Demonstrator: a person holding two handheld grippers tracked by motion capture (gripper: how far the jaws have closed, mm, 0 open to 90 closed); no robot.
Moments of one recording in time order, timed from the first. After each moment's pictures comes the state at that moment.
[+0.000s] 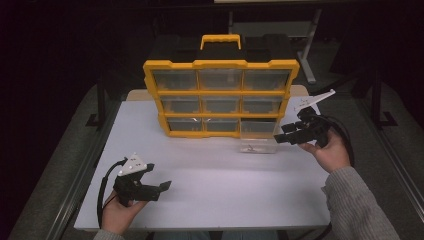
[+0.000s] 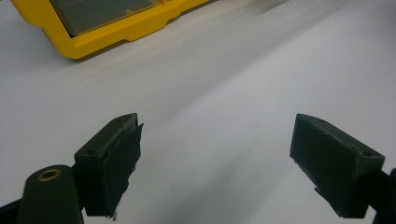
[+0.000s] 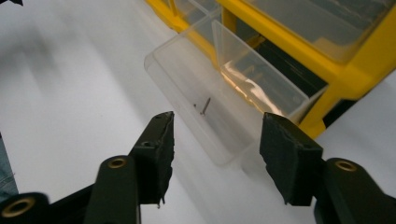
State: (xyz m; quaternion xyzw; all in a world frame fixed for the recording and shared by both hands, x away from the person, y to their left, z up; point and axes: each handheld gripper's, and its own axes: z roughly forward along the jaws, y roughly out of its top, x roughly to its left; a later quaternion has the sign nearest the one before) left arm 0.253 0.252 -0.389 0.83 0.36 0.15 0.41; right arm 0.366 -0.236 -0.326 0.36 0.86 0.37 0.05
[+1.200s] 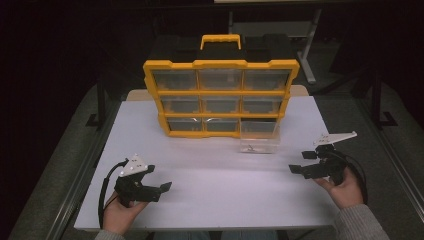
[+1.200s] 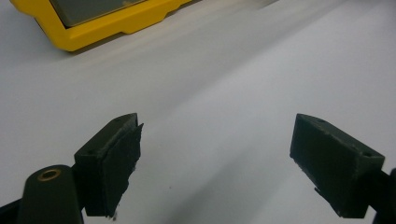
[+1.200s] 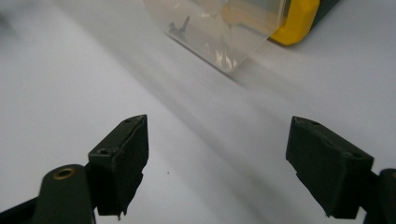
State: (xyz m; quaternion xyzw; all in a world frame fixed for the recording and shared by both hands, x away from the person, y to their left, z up) left arm 0.252 0.252 -0.397 0.82 0.37 0.15 0.41; right arm 0.302 -0.278 -0.396 0.42 0.82 0.38 0.07
